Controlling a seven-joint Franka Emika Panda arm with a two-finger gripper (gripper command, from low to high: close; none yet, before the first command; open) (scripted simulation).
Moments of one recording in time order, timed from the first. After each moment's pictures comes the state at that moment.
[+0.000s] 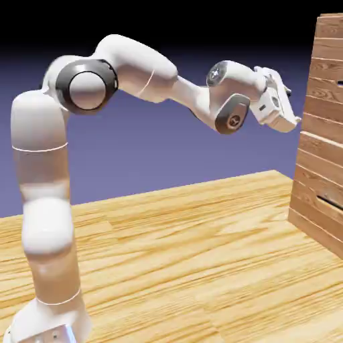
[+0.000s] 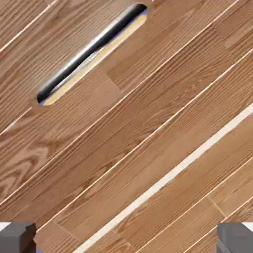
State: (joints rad) arm -0.08 0.13 0.15 -1.90 0.13 3.28 1.48
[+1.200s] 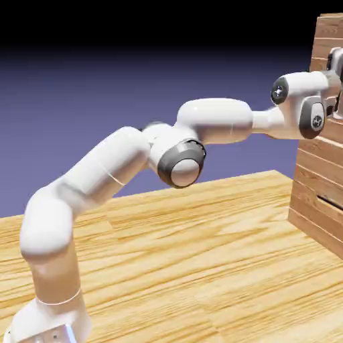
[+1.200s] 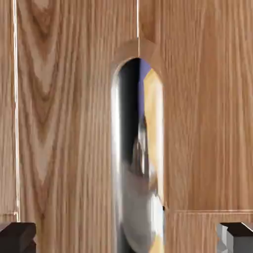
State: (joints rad) arm -0.13 0.93 0.16 -0.72 -0.51 3.21 2.74
